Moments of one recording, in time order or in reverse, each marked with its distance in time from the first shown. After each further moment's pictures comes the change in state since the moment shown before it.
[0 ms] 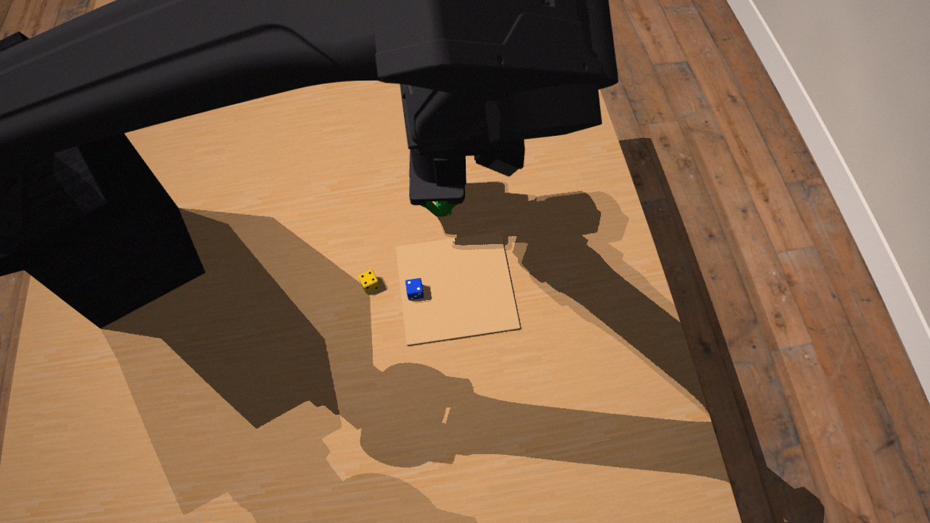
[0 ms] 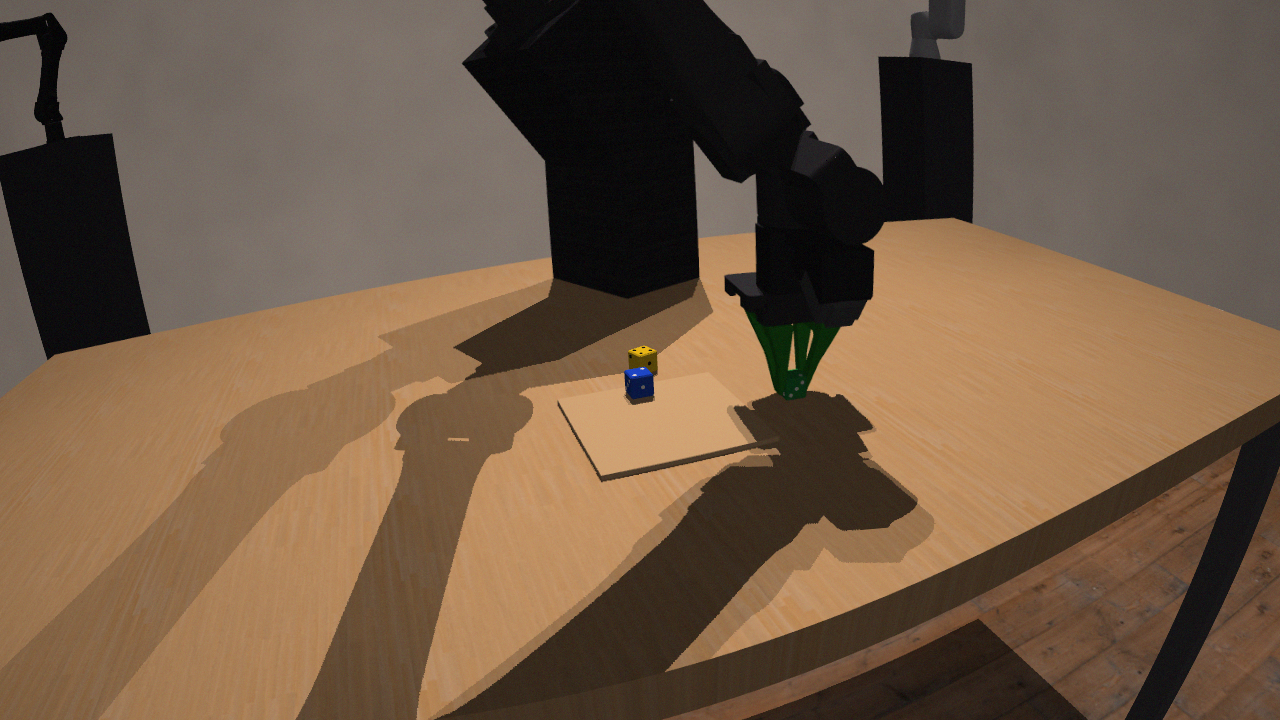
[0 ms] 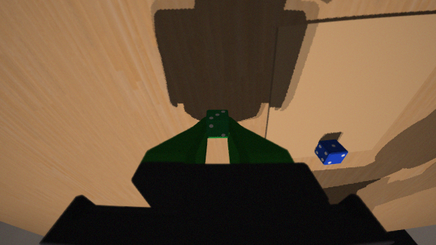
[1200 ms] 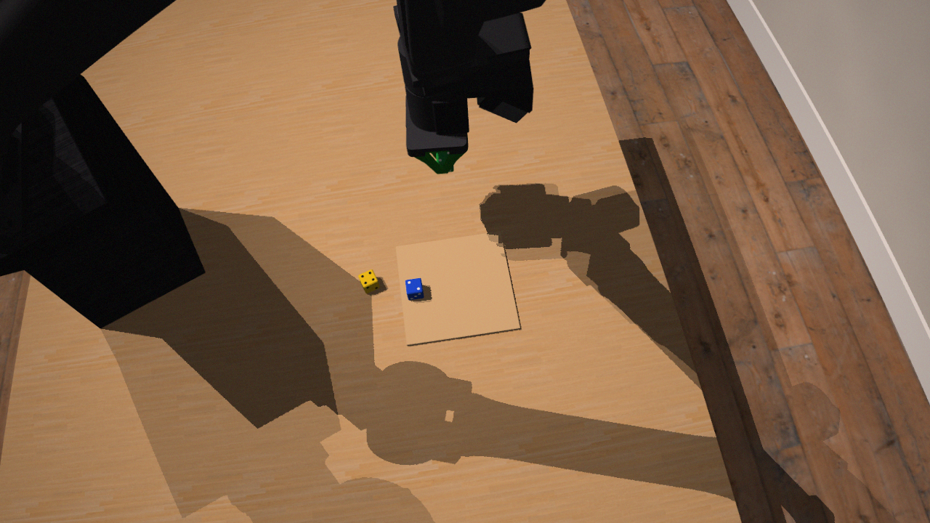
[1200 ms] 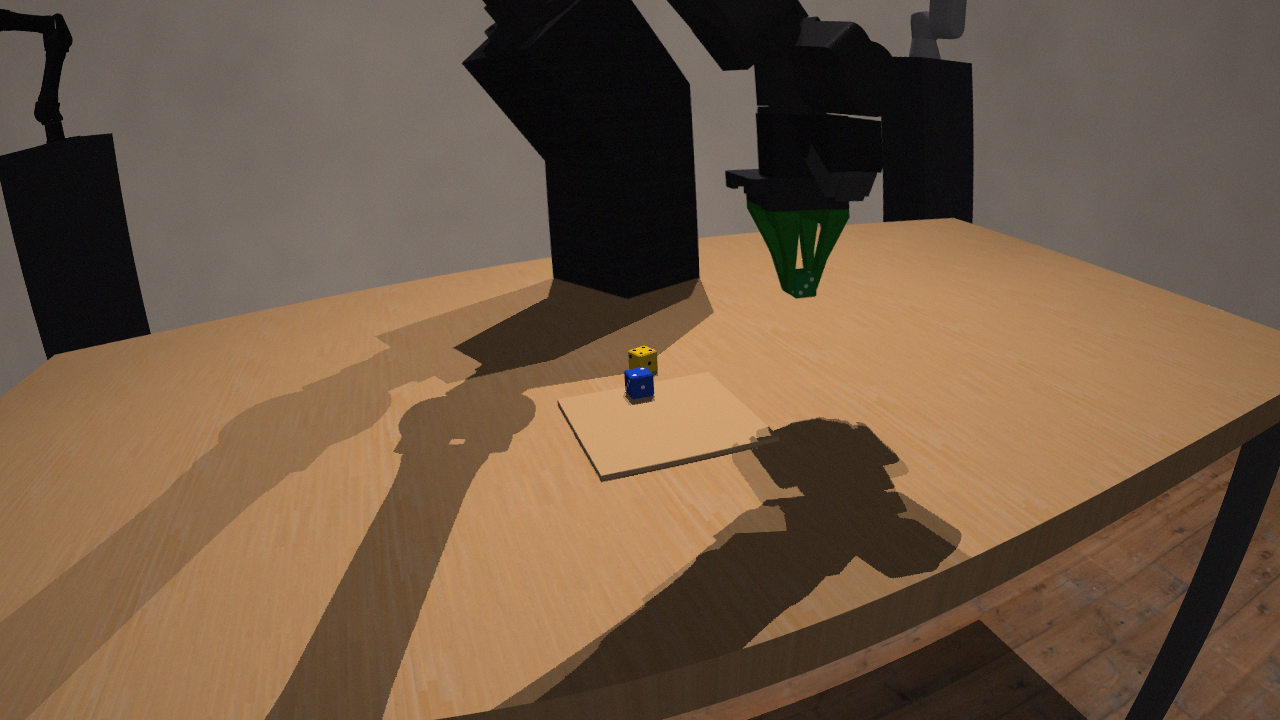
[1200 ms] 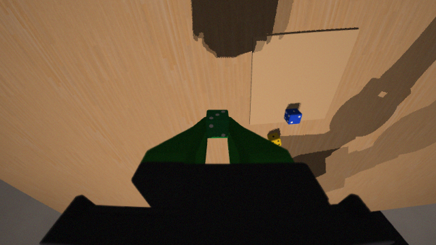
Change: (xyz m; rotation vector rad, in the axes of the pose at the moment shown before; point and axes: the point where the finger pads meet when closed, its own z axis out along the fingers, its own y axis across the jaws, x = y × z) arm -0.007 0.003 -0.092 -0.006 -0.018 -0.023
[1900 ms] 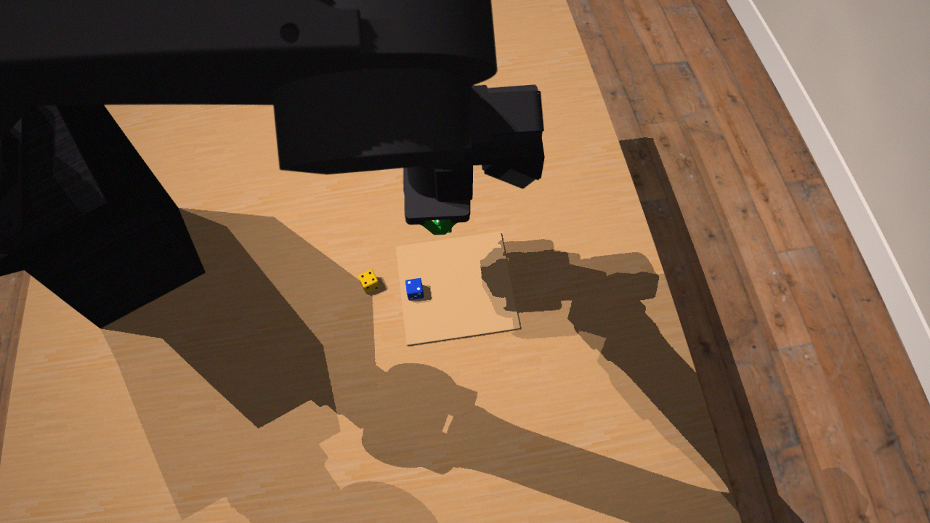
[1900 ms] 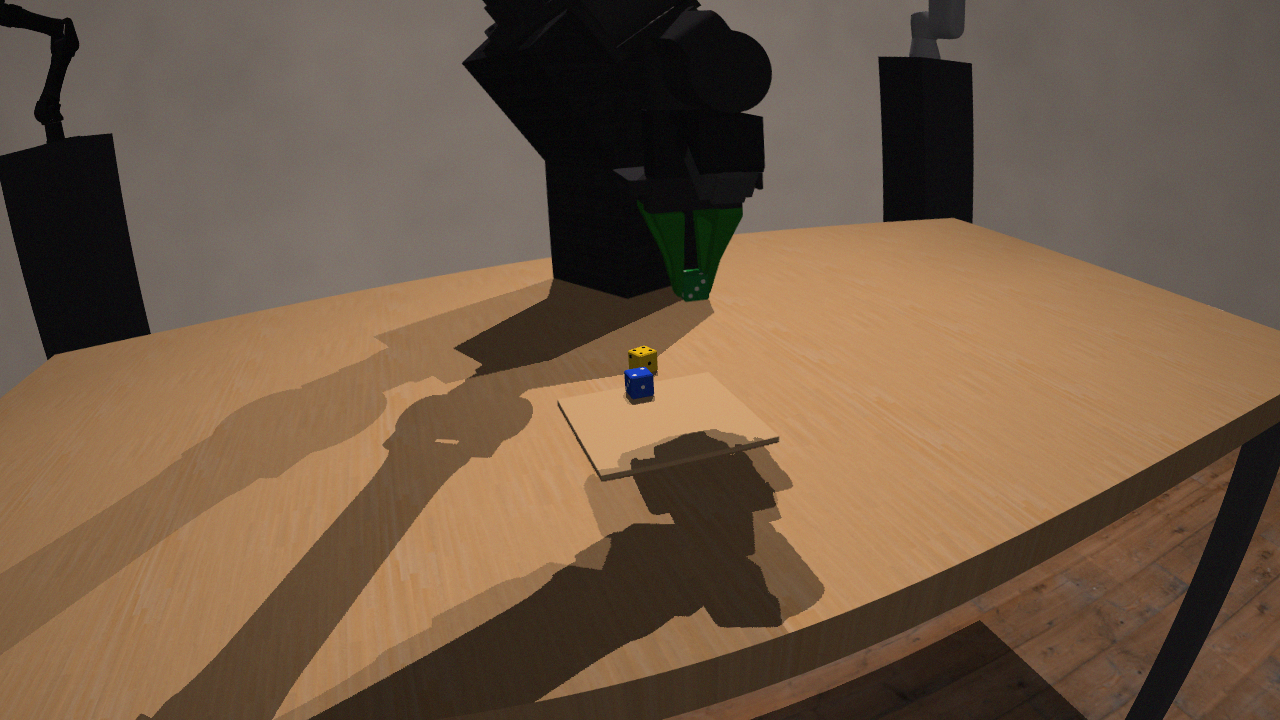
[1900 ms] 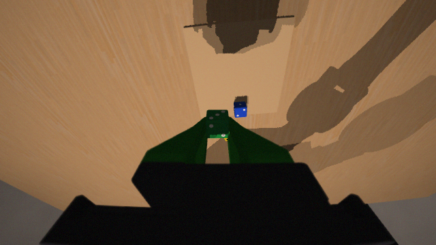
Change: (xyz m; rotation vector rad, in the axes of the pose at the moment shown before) arm 0.005 -0.091 -0.006 -0.002 0.044 -0.009
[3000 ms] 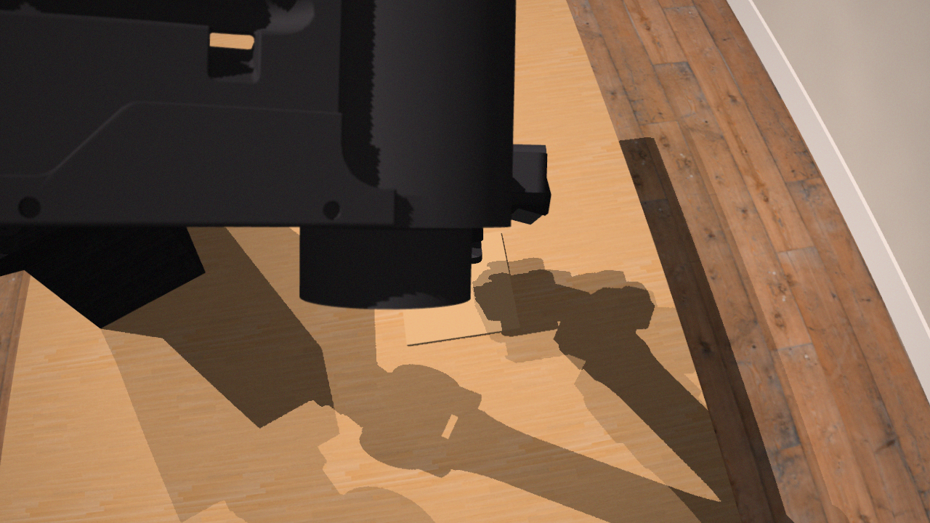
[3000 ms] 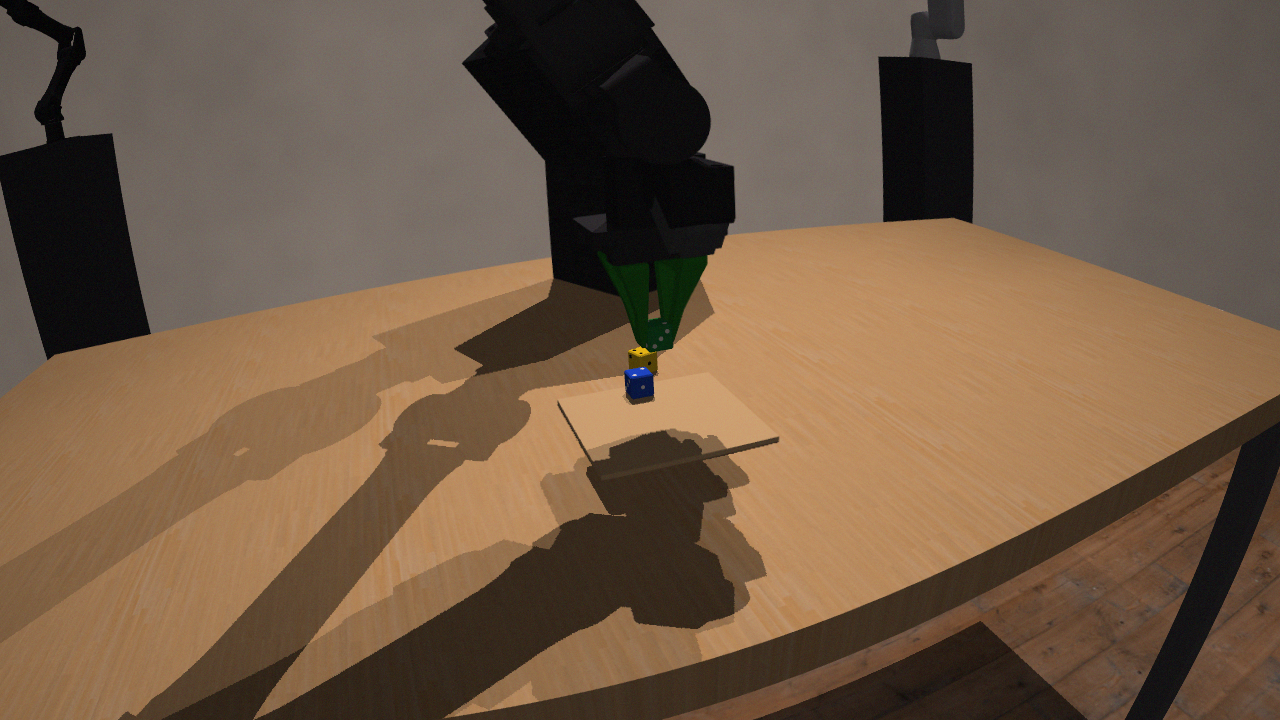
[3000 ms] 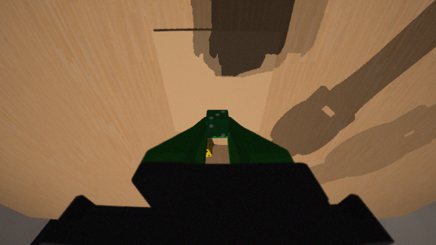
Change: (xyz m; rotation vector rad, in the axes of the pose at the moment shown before) arm -0.008 -0.033 0.034 0.006 -0.019 -0.096
